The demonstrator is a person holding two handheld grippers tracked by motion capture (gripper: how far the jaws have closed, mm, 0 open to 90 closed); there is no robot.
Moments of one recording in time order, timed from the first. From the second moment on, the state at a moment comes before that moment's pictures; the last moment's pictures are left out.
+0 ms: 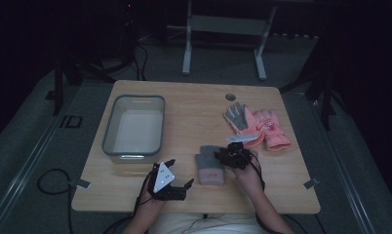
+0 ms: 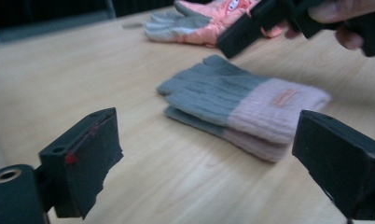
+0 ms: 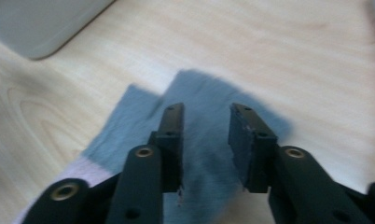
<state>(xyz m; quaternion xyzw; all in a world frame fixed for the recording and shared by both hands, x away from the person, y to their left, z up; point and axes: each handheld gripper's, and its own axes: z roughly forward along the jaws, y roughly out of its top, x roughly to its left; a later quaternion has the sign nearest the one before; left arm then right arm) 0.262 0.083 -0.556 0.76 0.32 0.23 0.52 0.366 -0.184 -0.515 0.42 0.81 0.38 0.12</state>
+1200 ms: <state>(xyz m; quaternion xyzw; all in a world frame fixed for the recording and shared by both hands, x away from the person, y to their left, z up) 0.304 0.010 -0.560 0.90 0.10 0.17 0.38 0.418 -0.200 -0.546 0.43 0.83 0.35 0.07</state>
